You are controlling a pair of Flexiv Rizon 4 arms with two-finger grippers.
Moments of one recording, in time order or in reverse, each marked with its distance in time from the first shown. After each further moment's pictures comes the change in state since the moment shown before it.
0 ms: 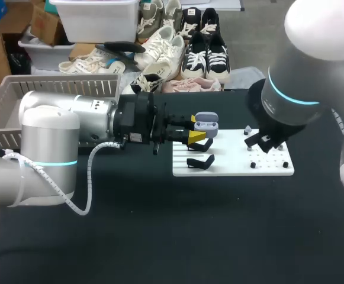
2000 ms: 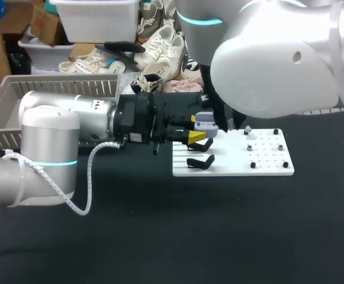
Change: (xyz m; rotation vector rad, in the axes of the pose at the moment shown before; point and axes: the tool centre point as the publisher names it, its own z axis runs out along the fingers) left arm 0.000 0.000 0.000 0.000 0.000 0.000; right arm -0.048 0.070 -0.077 0.086 0.267 0.321
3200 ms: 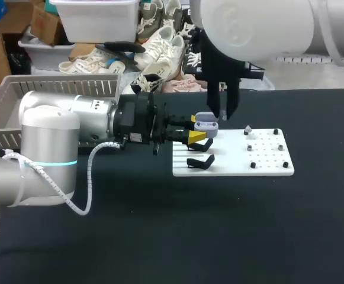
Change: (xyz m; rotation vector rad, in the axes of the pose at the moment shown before) left arm 0.000 0.000 0.000 0.000 0.000 0.000; right arm -0.026 0.011 -0.014 -0.098 0.146 0.403
